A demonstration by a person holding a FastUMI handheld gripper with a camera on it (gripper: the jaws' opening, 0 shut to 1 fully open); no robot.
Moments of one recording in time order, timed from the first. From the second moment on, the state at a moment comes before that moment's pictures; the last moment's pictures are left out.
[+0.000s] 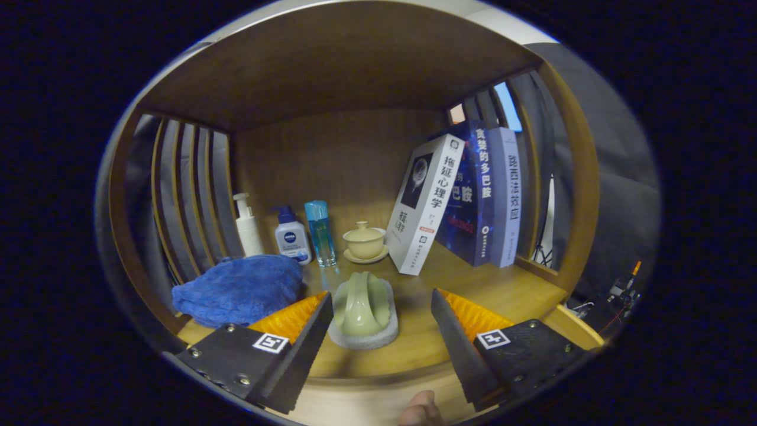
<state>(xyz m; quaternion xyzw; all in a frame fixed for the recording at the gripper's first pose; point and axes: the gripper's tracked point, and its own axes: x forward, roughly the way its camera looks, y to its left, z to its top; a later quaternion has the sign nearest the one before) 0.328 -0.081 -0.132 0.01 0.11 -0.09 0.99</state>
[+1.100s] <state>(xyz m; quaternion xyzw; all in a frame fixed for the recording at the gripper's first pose) 0.015 -0.056 -0.097 0.00 0.00 -0.06 1.00</state>
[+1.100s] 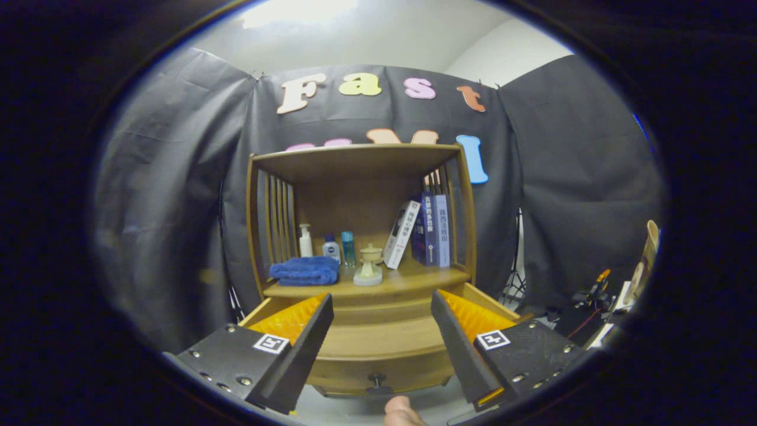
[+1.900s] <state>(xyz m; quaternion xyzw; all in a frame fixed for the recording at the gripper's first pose) 0.033 -0.070 -0.223 -0.02 0.07 -0.06 1.00</state>
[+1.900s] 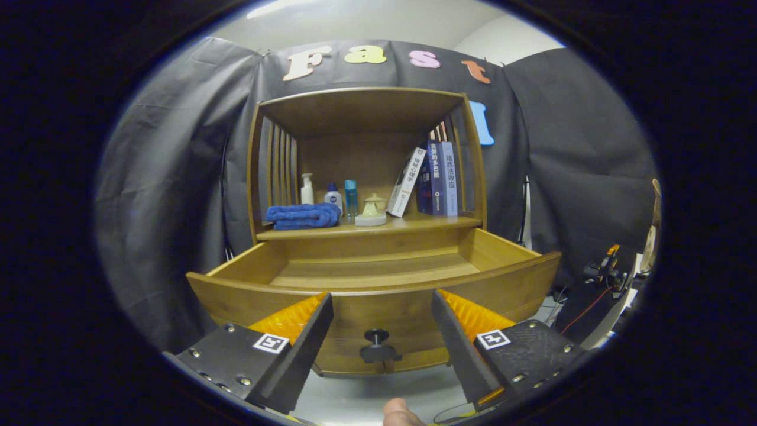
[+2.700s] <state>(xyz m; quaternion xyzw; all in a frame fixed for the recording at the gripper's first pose) 0.061 -0.069 -0.251 -0.04 0.06 -0.03 1.00</state>
